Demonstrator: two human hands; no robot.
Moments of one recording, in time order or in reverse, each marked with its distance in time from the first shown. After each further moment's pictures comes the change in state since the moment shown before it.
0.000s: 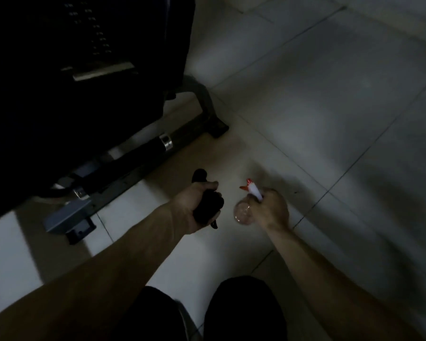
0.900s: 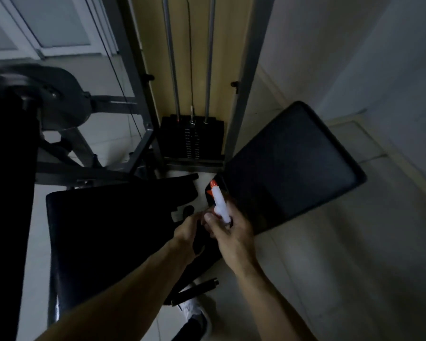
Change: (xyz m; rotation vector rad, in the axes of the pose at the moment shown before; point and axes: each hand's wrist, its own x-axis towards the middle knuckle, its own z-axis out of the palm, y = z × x) left_hand -0.340 0.372 -0.020 -0.310 0.266 0.184; right_hand -0.131 -0.603 -0.204 0.357 -0.457 -0.469
